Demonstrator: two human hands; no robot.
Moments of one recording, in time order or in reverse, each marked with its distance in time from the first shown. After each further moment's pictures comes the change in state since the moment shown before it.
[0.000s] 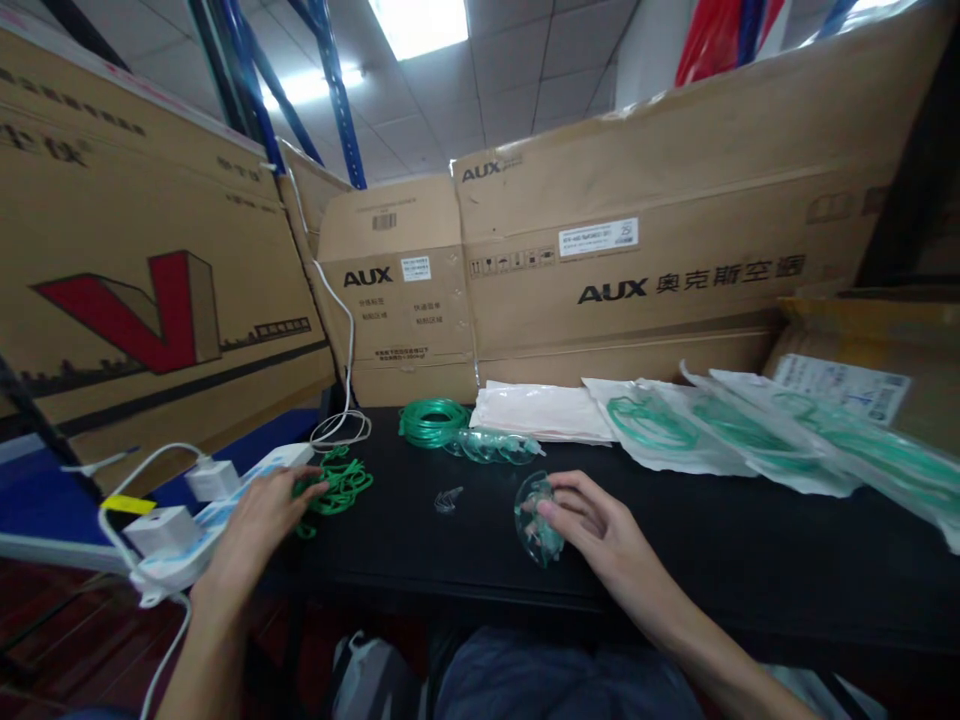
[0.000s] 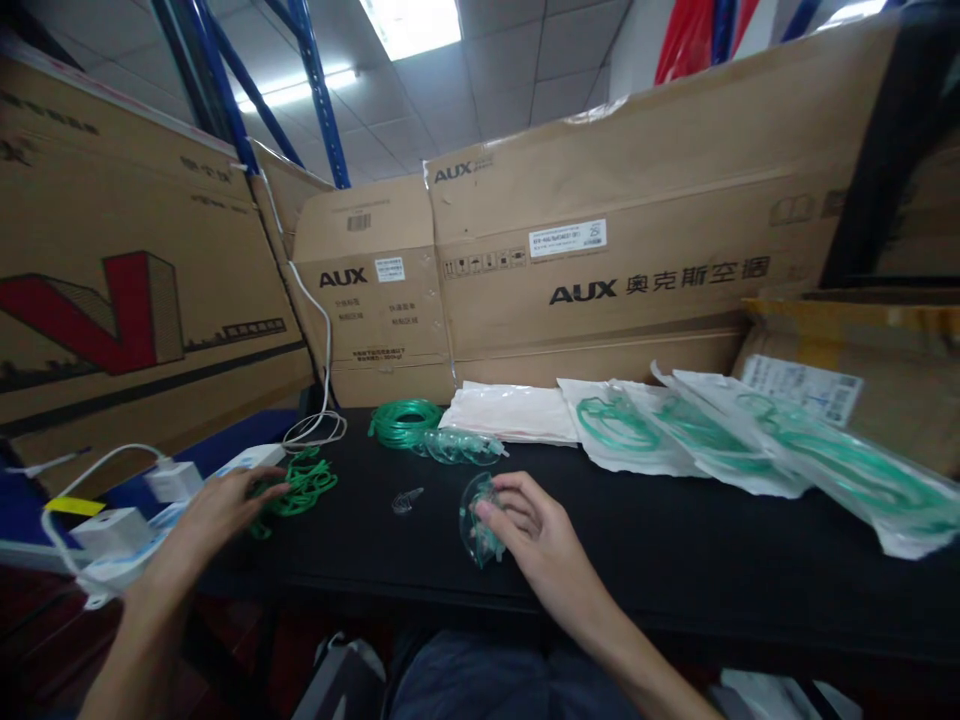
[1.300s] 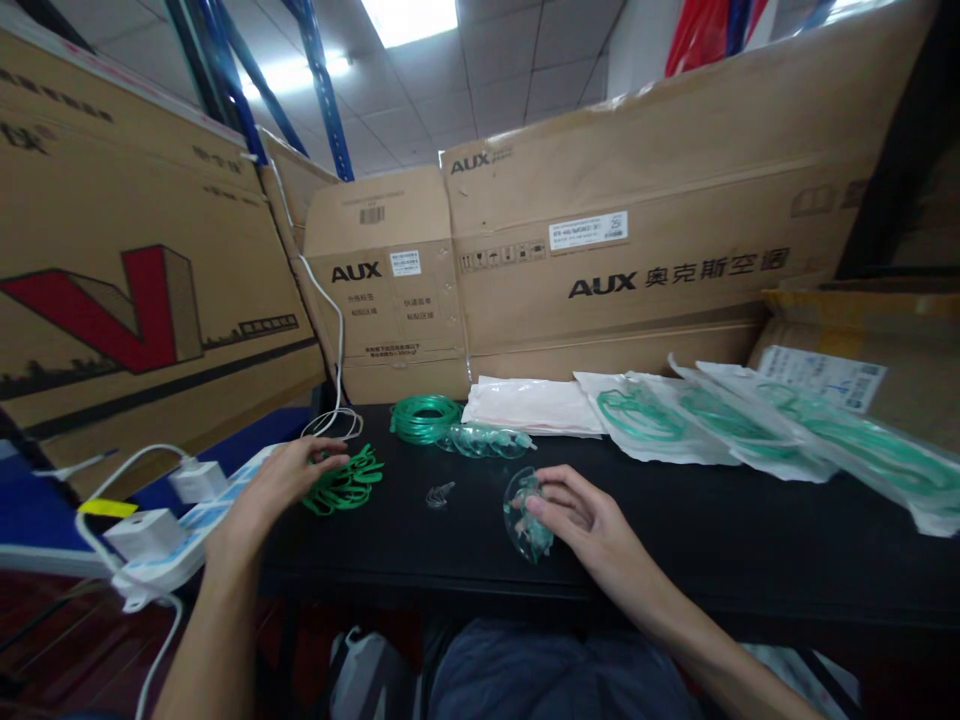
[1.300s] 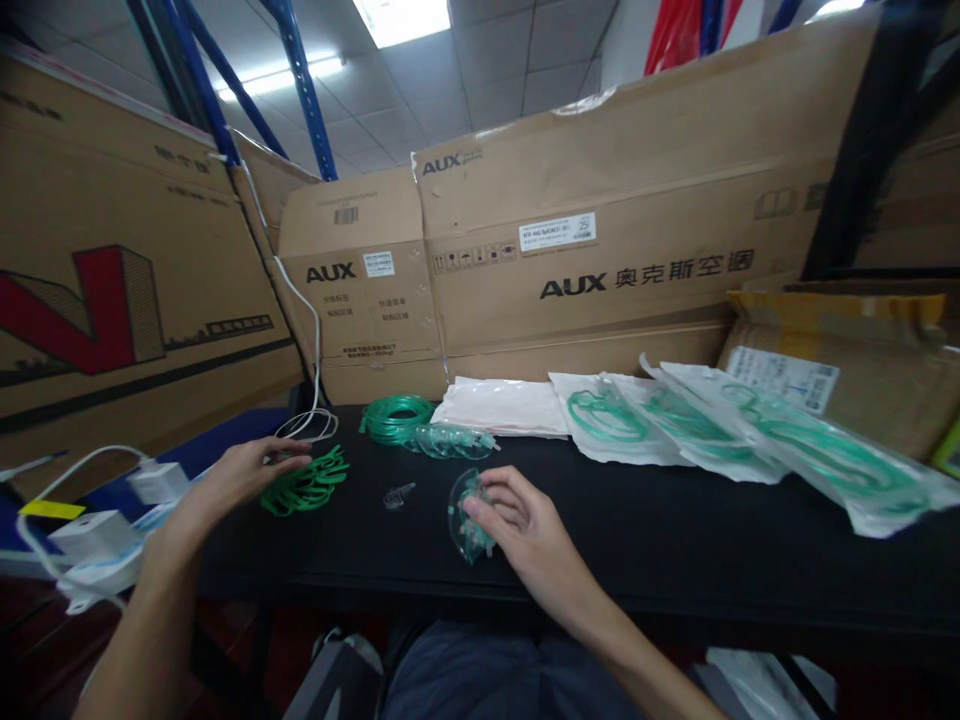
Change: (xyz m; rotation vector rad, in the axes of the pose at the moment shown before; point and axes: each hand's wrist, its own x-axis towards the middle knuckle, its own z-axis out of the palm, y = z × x) left_hand 0.032 0.041 -0.025 -0.127 -0.126 0.038; right_hand -0.001 -0.003 -0.001 0.018 -0.030 0.023
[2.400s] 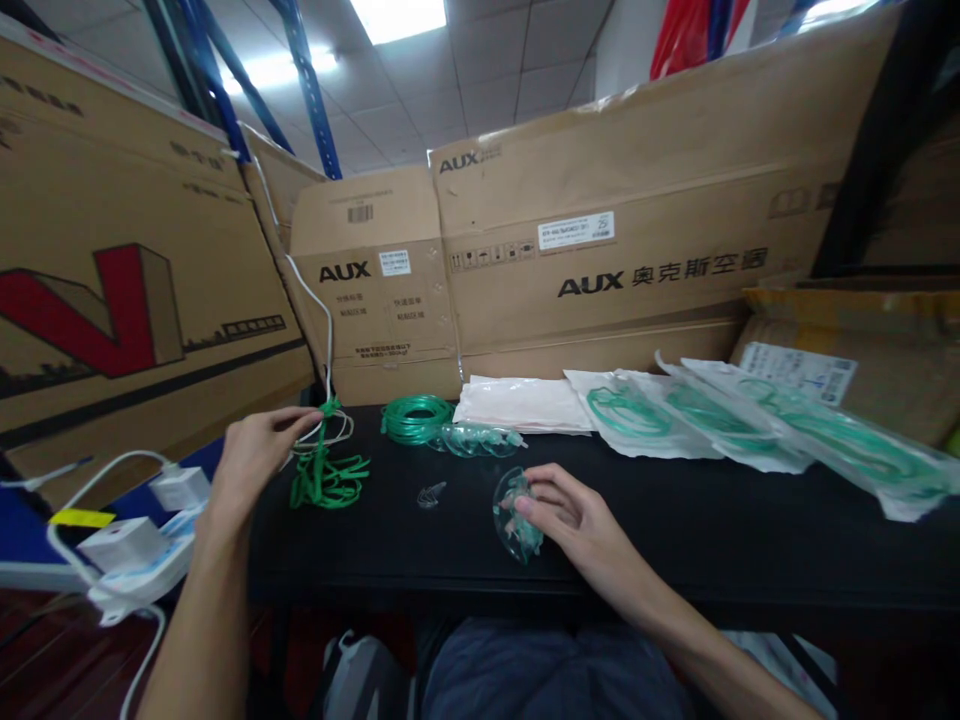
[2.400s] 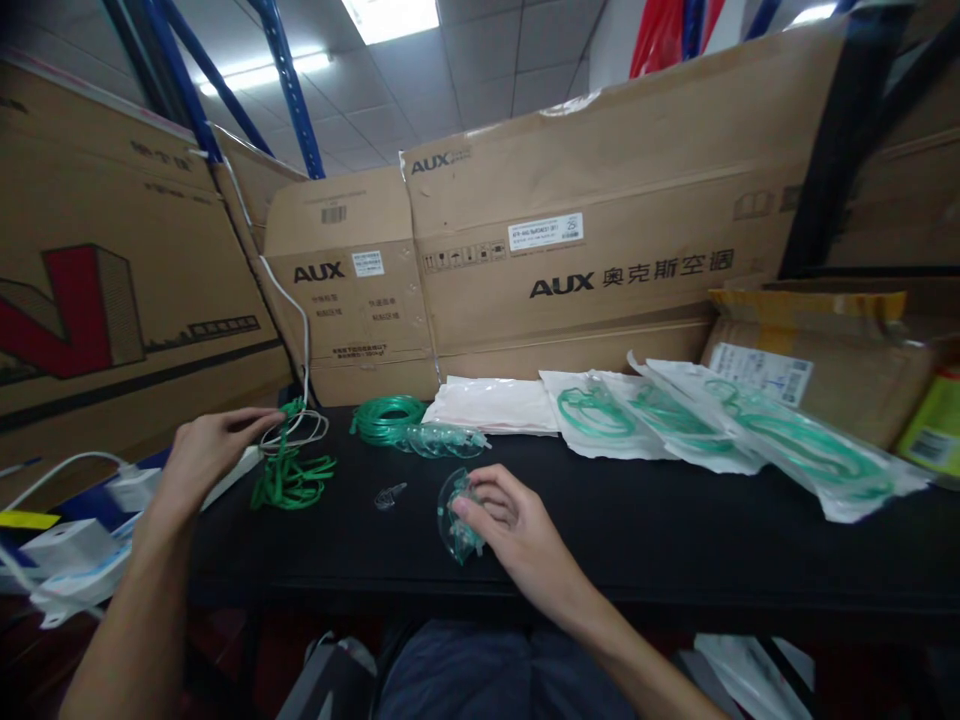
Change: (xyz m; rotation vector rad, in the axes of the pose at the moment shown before) left_hand 0.003 0.015 -0.029 -0.047 0.266 -0.052; right_hand 0.000 0.002 -0.001 -0.001 -0.057 0.007
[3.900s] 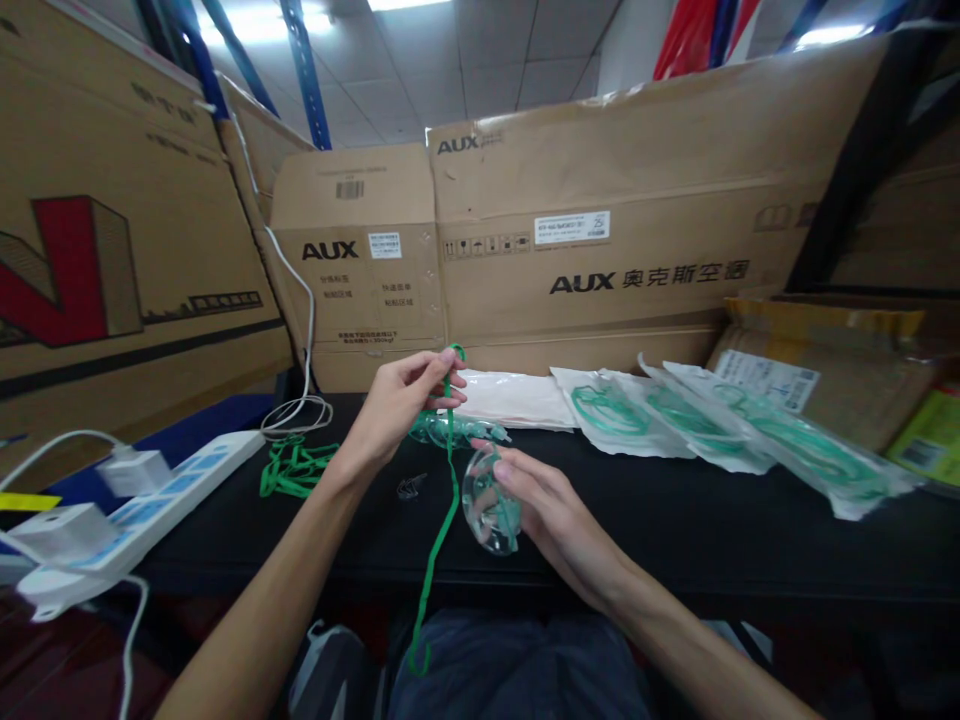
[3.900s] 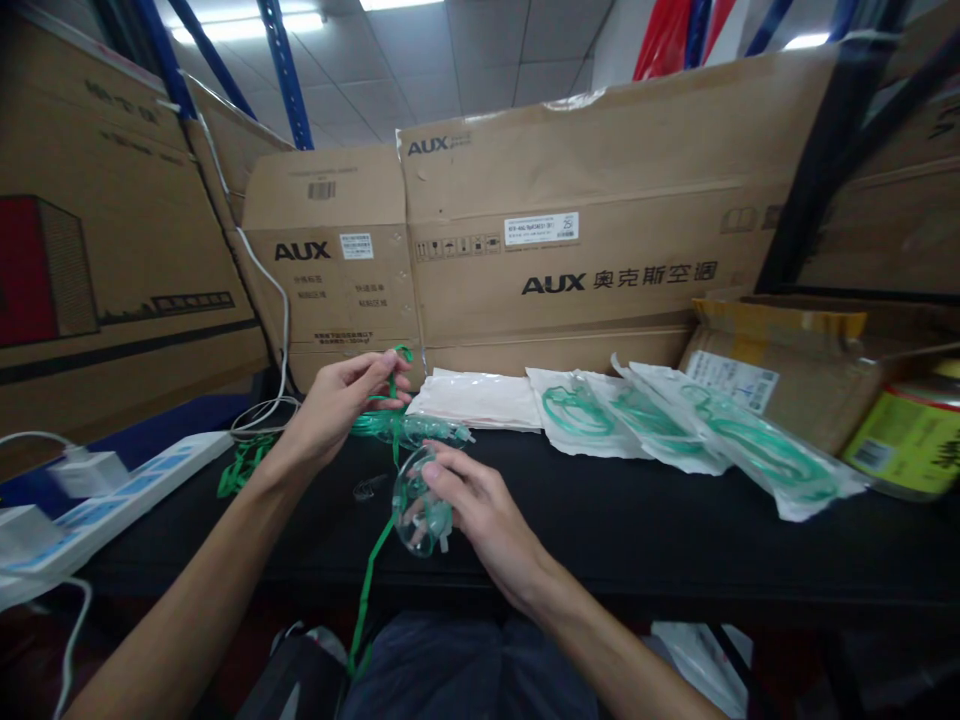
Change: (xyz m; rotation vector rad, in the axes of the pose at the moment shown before) left_hand -0.034 0.189 0.038 -1.225 -0.283 0.225; right_hand 0.004 -0.029 0.019 0.309 -0.140 0.061
